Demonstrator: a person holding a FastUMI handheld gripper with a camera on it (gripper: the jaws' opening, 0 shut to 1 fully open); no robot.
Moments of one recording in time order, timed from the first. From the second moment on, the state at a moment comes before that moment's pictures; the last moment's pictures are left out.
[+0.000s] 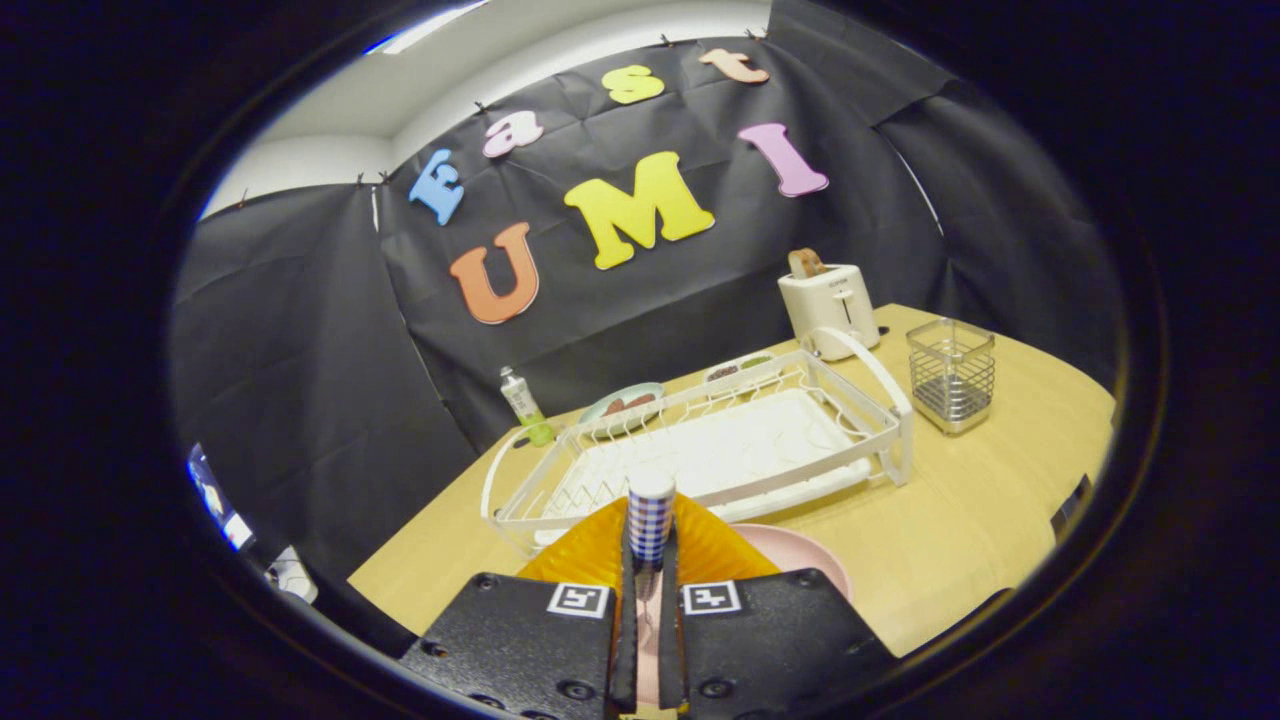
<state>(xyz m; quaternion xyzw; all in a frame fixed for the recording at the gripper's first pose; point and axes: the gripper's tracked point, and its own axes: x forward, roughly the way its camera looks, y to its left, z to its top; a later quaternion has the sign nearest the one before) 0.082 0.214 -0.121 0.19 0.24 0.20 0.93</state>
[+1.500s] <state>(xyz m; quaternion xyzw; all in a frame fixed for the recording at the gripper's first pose) 0.047 0.042 -0.012 0.05 0.03 0.10 0.99</state>
